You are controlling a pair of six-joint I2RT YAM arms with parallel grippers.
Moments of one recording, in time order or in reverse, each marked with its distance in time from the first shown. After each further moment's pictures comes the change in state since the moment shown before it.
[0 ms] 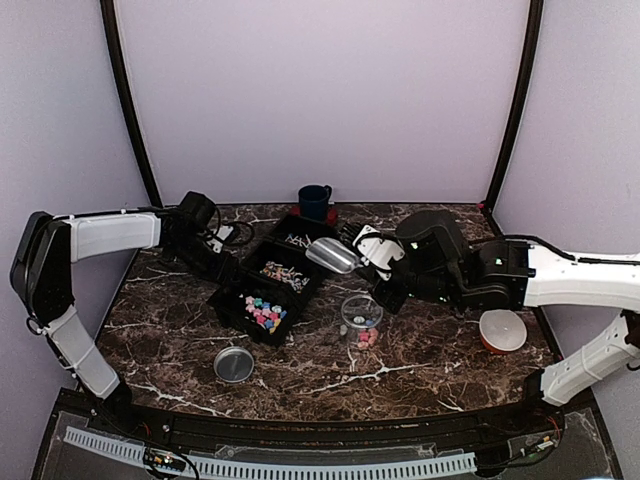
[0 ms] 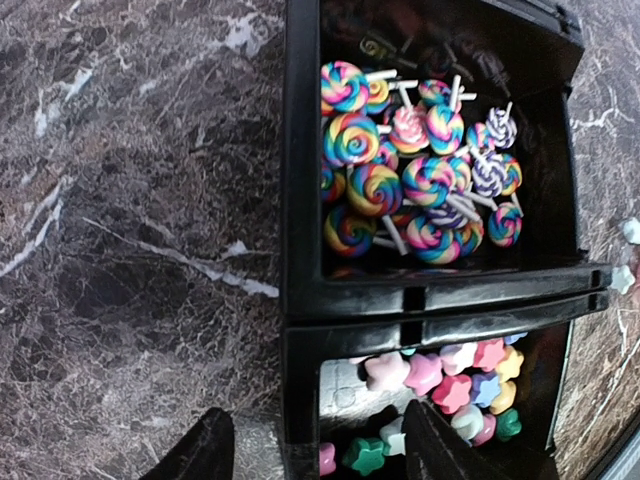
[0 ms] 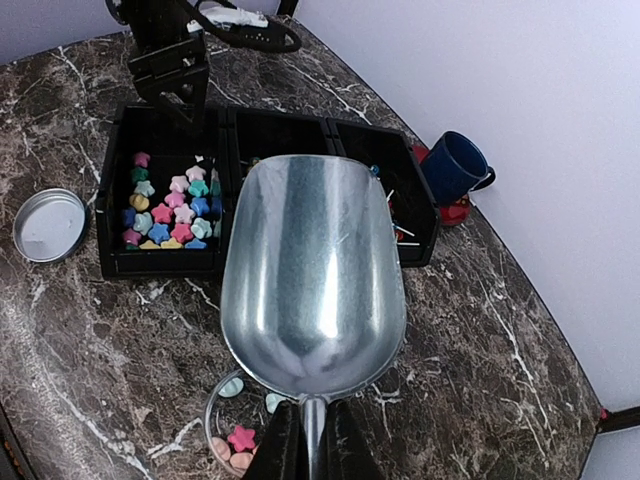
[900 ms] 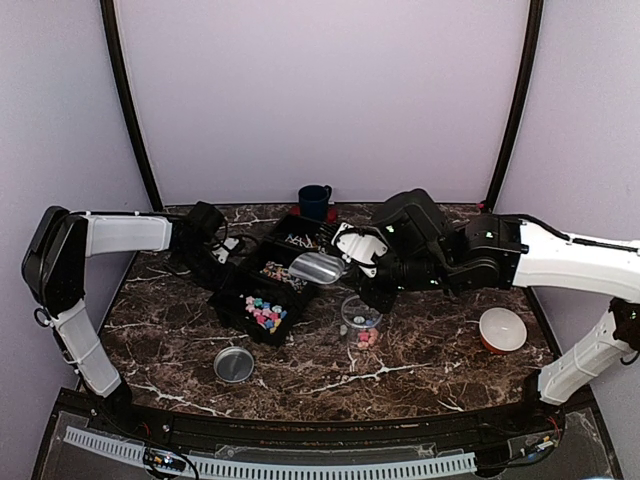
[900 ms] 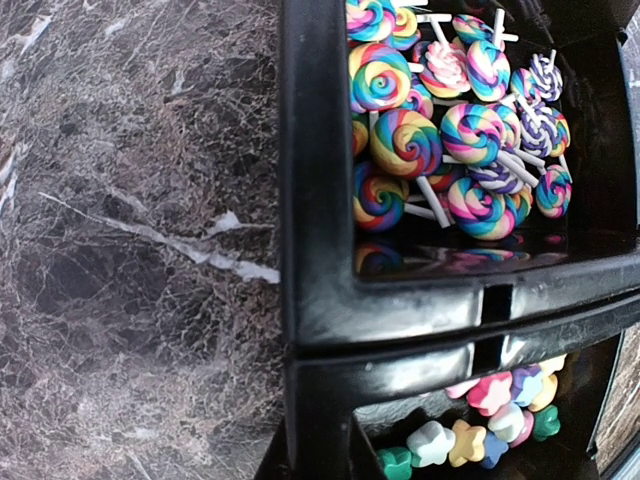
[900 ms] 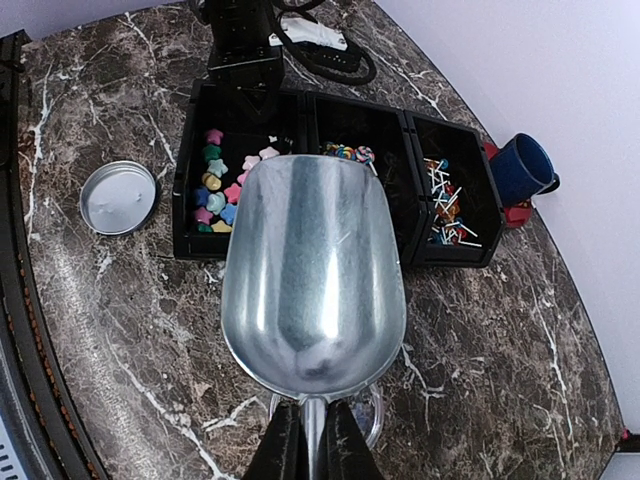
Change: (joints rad) left arm -0.013 0.089 0.000 -0.017 -0.020 0.017; right arm 0.034 0.114 0.246 -0.268 -0.129 0.034
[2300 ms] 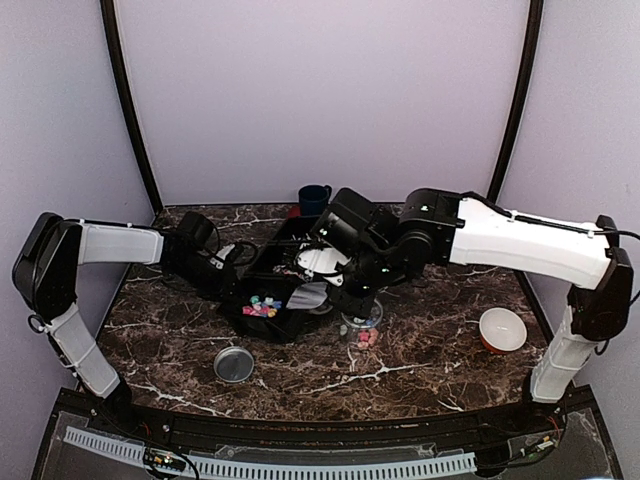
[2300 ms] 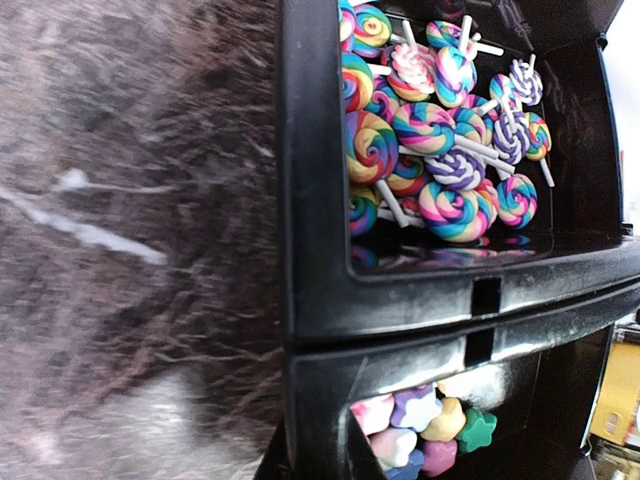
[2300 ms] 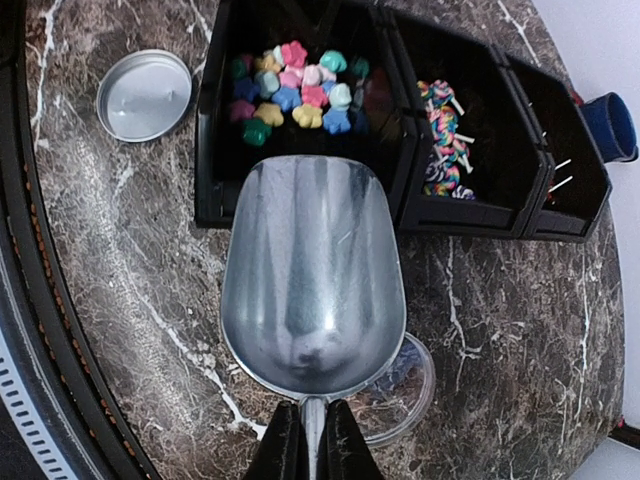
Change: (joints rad) left arm 0.034 -0.064 -0.151 0.172 0.337 -0.175; right arm 0.019 0.295 0.372 -0.408 -0.060 0.004
